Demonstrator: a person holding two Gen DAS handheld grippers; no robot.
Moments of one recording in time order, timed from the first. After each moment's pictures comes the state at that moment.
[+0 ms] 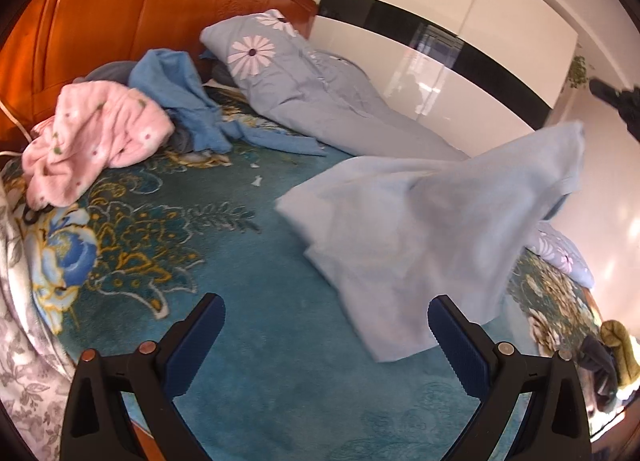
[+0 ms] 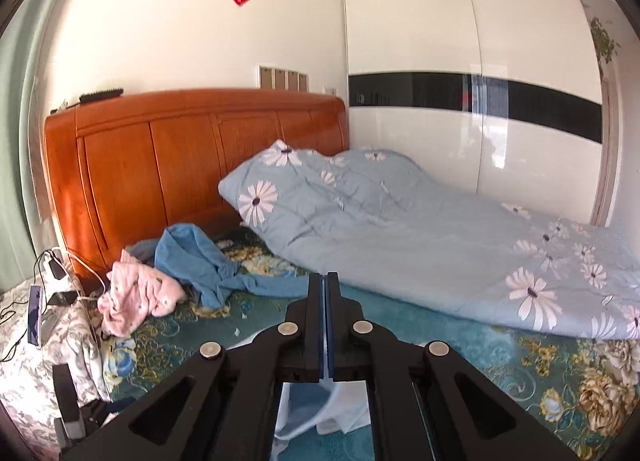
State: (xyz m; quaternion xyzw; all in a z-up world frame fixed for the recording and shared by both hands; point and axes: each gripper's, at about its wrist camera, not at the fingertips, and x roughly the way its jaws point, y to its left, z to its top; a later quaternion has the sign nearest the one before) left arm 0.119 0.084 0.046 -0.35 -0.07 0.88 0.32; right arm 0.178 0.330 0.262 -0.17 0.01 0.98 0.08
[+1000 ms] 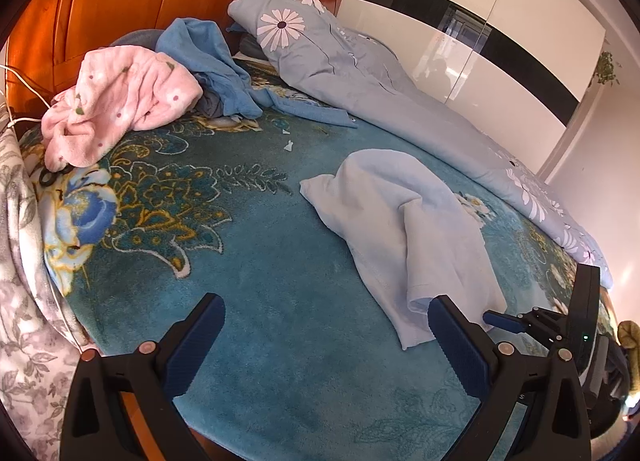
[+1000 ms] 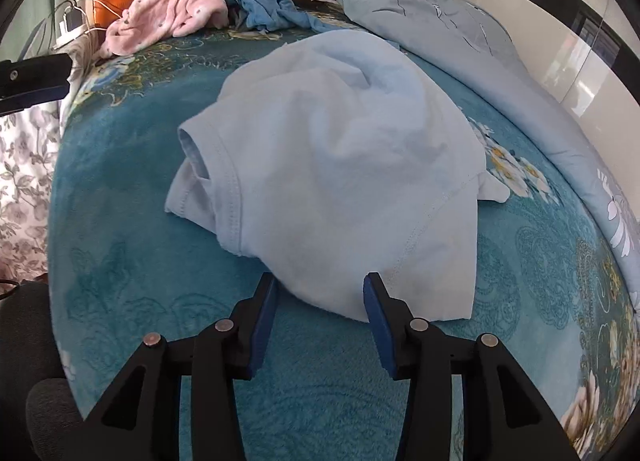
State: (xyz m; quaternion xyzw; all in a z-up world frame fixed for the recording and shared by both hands) left arm 0.111 0.067 0.006 -0.40 -0.07 0.88 0.24; right arm 0.160 0.293 -0.063 -0.47 -0.11 0.88 -0.02
